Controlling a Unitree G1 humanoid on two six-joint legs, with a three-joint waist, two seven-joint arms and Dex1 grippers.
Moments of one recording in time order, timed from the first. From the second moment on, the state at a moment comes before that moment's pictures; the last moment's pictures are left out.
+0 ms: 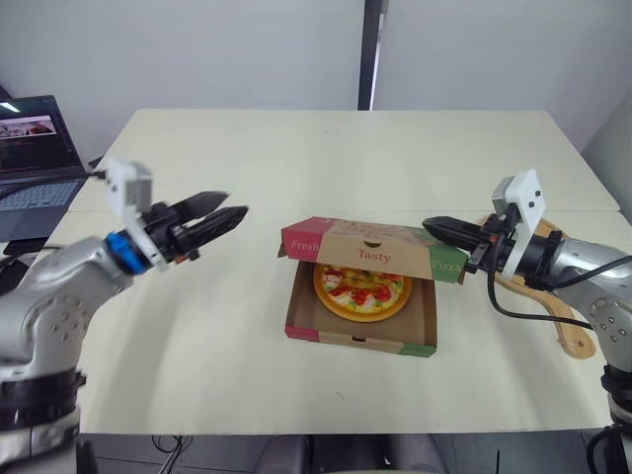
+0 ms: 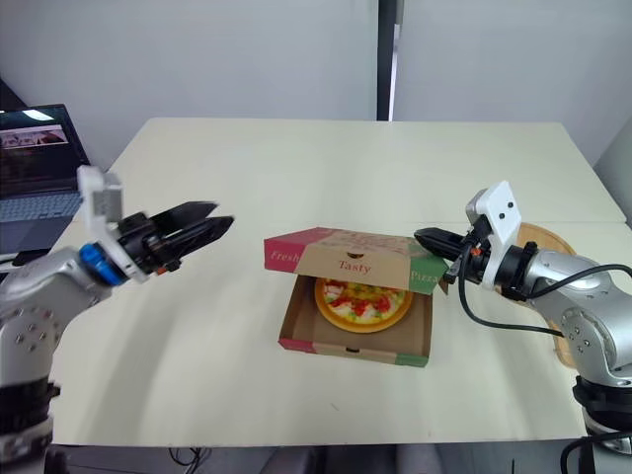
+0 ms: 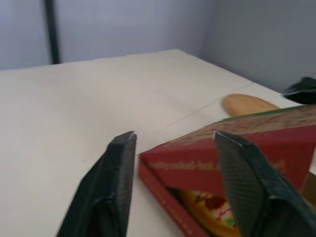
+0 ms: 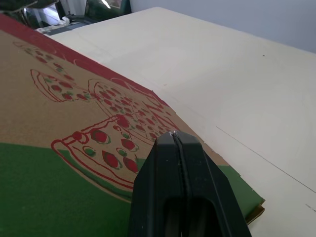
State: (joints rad) left arm -0.48 0.82 0.20 -0.18 -0.85 0.69 -0.85; right arm -0.37 -0.73 -0.15 -0.47 0.68 0.83 0.67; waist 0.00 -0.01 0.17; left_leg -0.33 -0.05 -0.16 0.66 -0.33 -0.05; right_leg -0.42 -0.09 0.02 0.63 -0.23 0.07
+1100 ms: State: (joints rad) left arm -0.83 0.68 -0.25 0.13 -0.44 0.49 -1.43; right arm -0.06 -0.87 -0.24 -0.55 0.61 0.77 0.73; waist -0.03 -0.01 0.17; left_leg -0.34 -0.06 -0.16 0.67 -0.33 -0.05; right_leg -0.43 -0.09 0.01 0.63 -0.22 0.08
